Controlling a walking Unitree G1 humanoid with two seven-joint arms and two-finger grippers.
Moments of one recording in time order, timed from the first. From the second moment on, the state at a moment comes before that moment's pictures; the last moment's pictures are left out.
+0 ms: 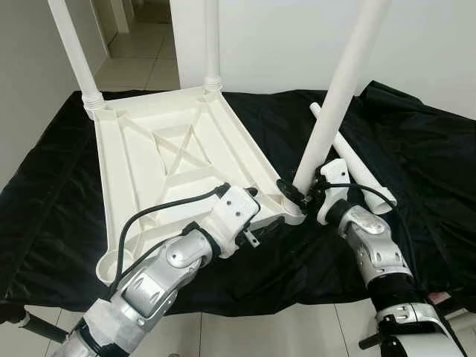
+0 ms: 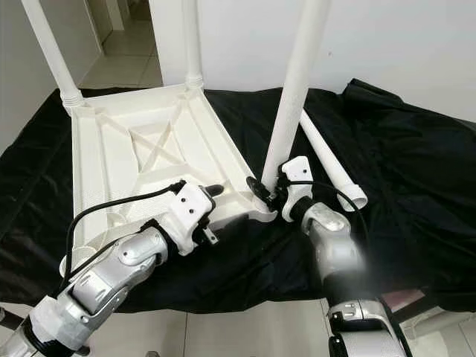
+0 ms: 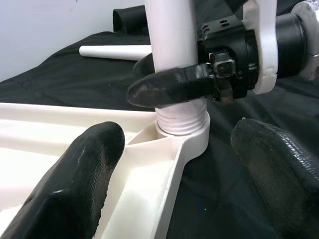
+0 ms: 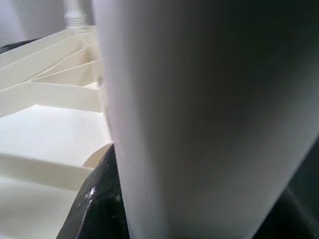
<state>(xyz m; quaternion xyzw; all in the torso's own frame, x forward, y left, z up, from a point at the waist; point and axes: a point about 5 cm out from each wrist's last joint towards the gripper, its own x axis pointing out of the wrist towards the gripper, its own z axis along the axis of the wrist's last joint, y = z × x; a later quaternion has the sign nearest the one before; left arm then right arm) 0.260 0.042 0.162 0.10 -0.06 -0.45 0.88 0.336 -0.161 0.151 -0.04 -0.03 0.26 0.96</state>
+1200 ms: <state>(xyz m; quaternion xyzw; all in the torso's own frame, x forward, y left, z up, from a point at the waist) 0.252 0.053 0.162 0.11 -0.04 -0.45 0.88 0.298 -0.136 0.167 0.07 -0.07 -0.06 0.99</state>
